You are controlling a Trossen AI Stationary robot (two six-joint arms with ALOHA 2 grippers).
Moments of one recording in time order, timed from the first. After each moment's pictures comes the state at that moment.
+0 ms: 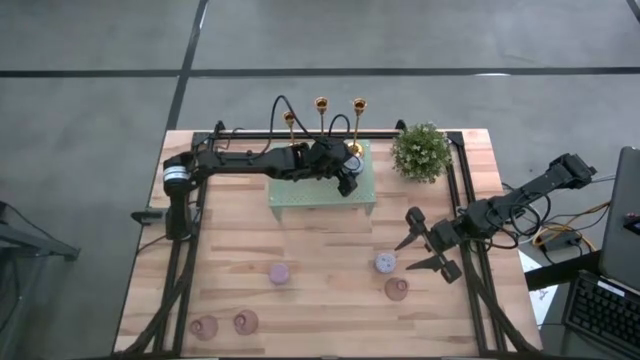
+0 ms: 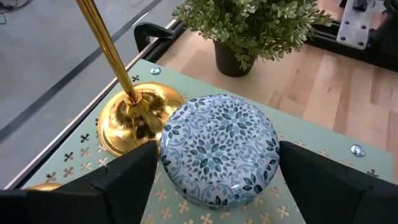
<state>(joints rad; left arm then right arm) 0.23 1.87 1.53 -0.25 -0.23 -0.16 0.46 0.74 0.38 0.37 0.00 0.12</state>
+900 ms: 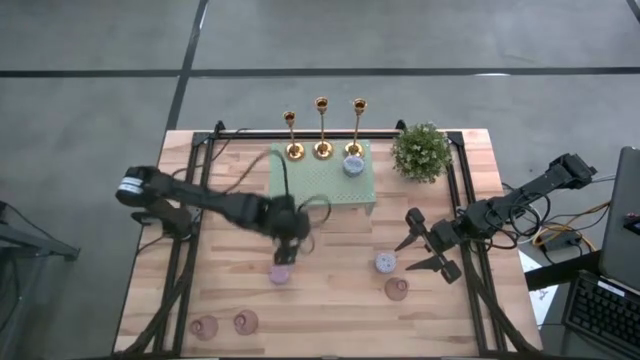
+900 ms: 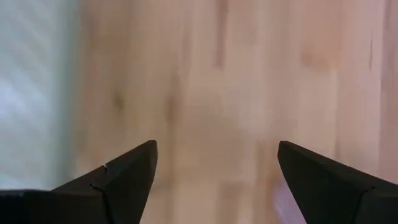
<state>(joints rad) -0.19 1.56 1.30 -0.86 -0.17 -0.21 0.46 0.74 0.37 0.38 0.00 0.15</state>
